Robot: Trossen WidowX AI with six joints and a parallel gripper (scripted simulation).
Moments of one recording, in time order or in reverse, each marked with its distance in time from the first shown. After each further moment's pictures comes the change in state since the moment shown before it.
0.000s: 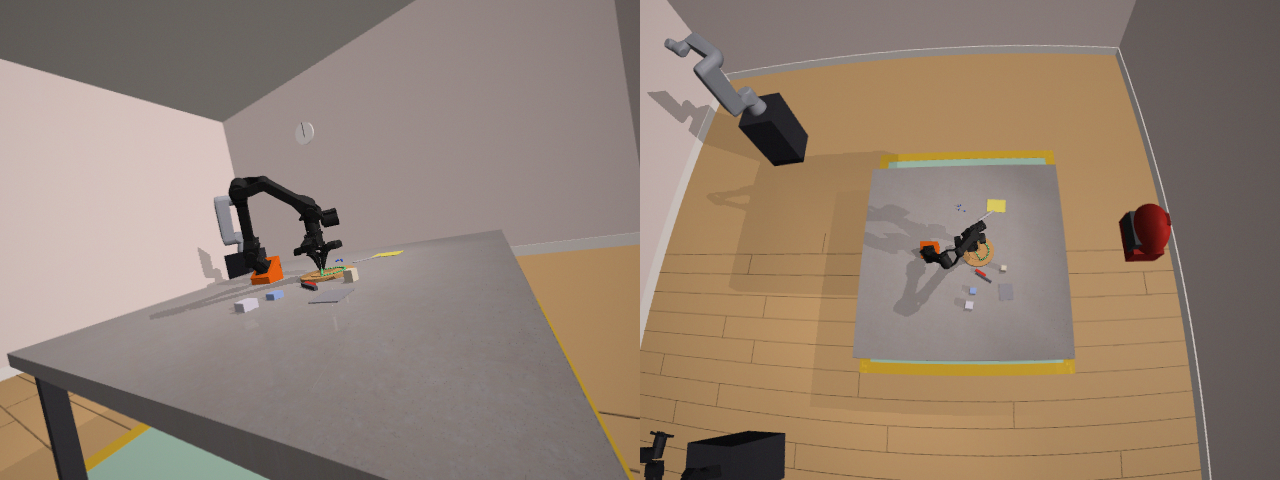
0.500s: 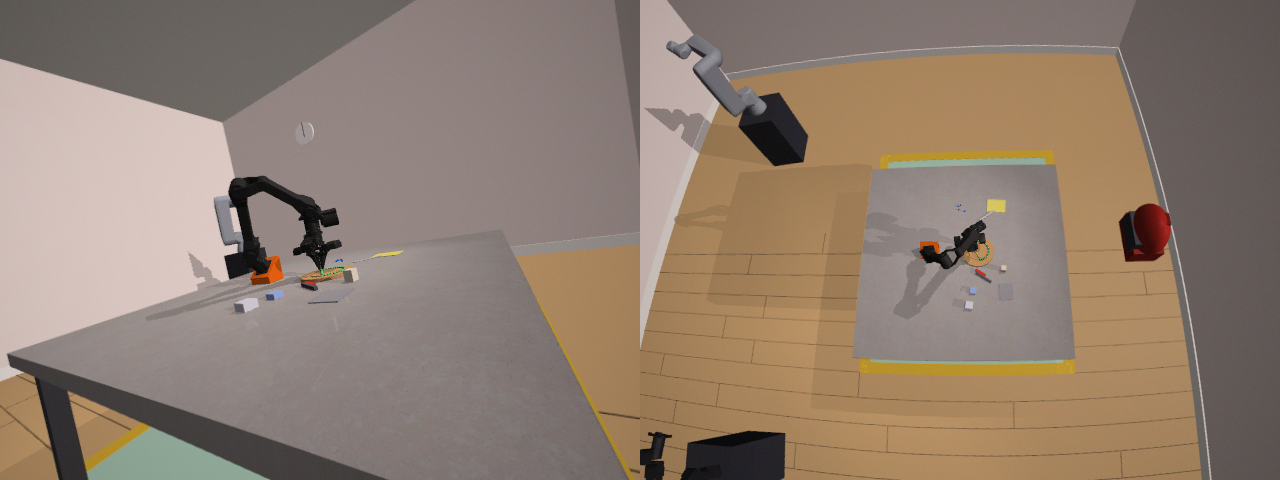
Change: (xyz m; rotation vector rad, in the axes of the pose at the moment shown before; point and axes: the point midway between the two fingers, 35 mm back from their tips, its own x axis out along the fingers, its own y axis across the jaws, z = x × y) arm -0.001 -0.002 0.001 -0.008 -0.005 -0.006
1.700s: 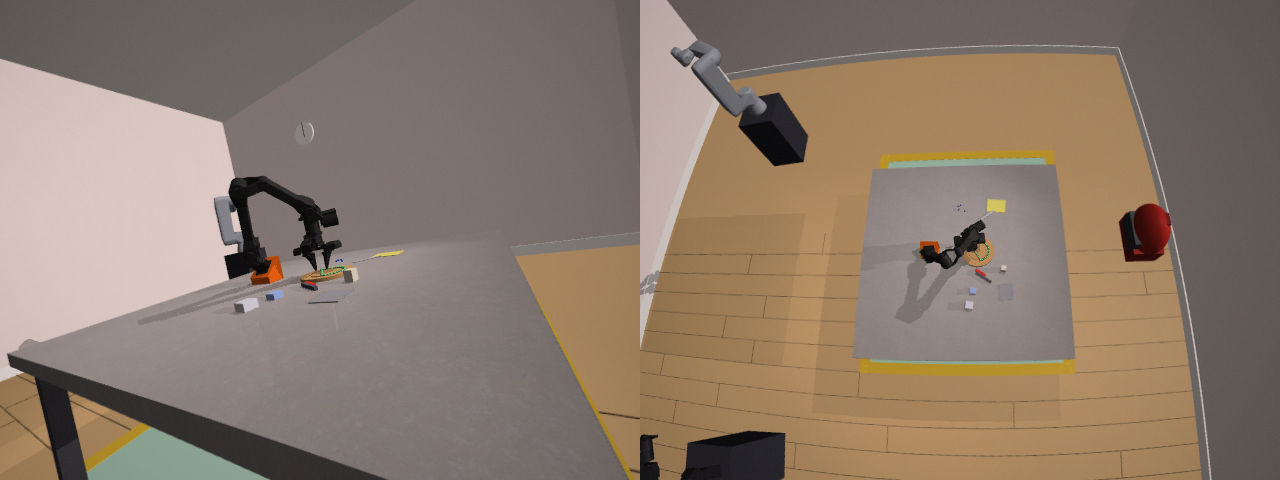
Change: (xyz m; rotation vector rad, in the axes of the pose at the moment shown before) arm 0.001 -0.001 -0.003 0.008 0.003 0.008
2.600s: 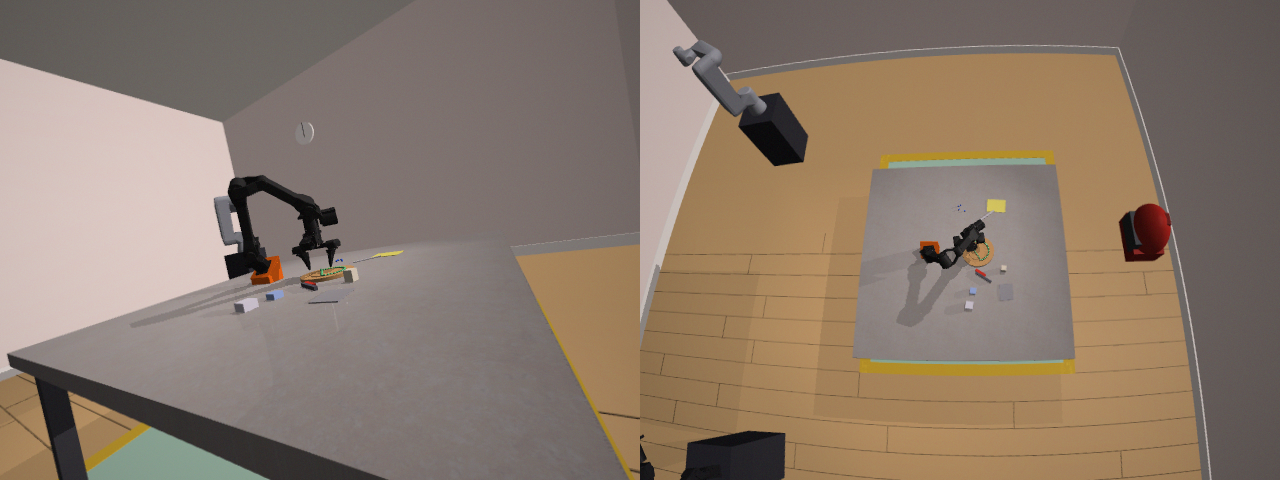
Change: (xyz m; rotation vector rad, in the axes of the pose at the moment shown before) arm -0.006 -0.003 0.002 -0.021 -0.008 -0.007
